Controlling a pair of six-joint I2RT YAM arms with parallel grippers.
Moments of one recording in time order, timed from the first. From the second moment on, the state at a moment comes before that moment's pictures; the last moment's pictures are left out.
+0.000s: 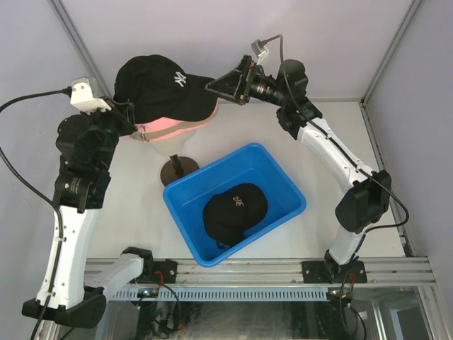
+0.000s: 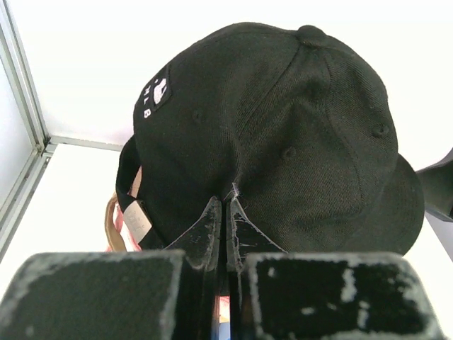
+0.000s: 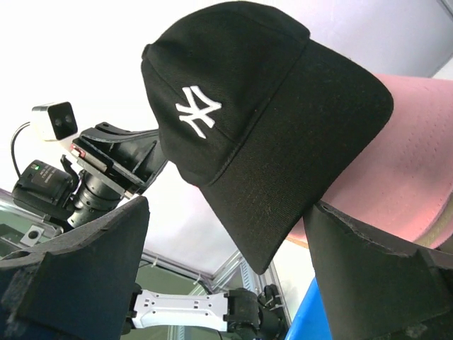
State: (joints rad) left arm -0.19 0.95 1.40 -0.42 -0.13 -0.29; right arm 0.50 1.75 1.76 0.14 -0.72 1.05
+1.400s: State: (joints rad) left arm -0.22 0.93 1.46 -0.50 -0.04 -0.22; right arm 0.43 1.92 1.96 0.28 -0.81 1.05
